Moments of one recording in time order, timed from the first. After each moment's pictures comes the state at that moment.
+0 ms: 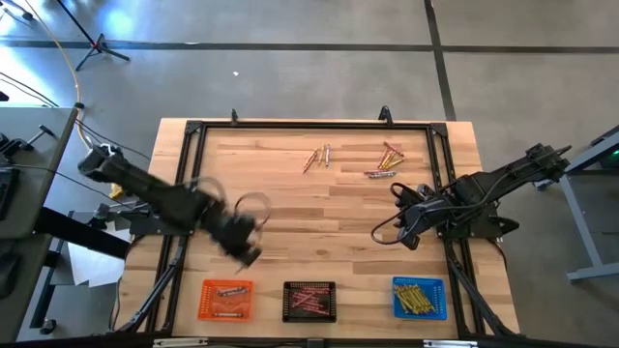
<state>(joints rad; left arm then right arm) -0.41 1.25 0.99 -0.75 0.19 -1.41 0.42 1.06 1.03 -1.12 0.24 0.90</state>
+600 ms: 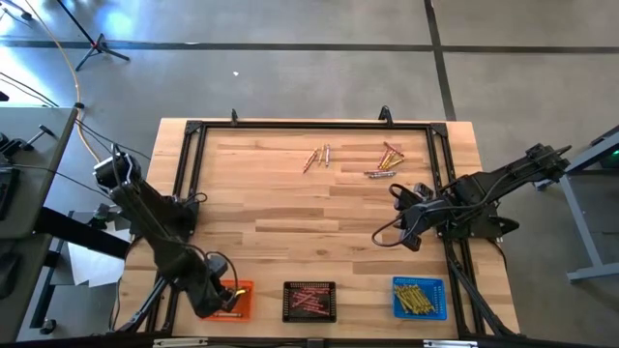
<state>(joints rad) -0.91 1.48 0.99 -0.74 0.08 -2.10 0.42 1.06 1.03 -1.11 0.24 0.78</state>
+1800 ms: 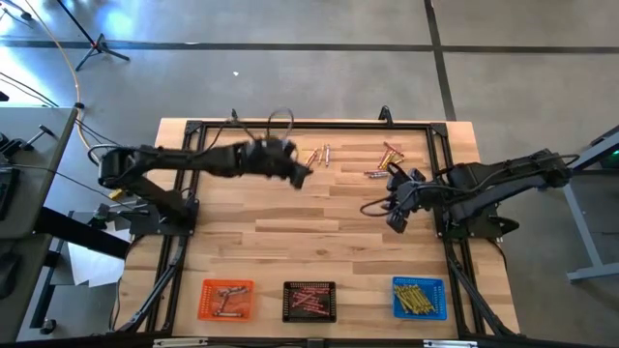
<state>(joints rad) 0.22 1.46 0.99 -0.07 0.00 -0.69 0.22 1.06 1.03 -0.99 0.28 0.67</state>
